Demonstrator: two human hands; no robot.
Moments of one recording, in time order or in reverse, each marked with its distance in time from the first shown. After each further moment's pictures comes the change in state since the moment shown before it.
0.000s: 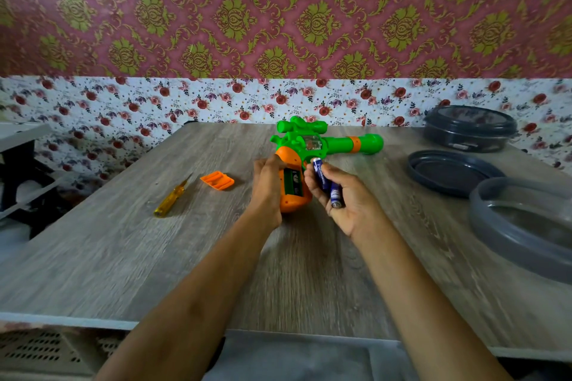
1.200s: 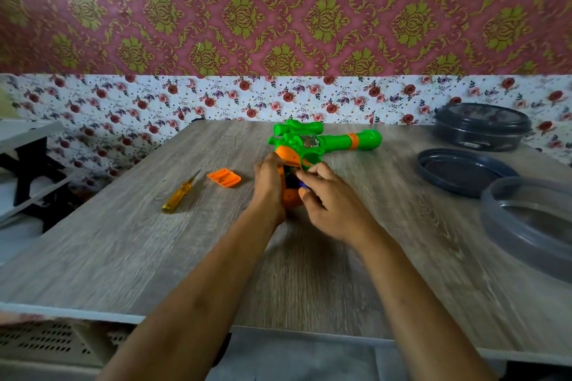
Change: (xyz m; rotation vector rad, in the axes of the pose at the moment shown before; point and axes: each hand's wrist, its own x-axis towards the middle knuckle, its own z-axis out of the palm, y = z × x) left_hand 0.022 -0.002 -0.007 -0.116 -0.008 -0.064; right_hand -0.007 0.018 -0.005 -1.757 -0.252 -0.744
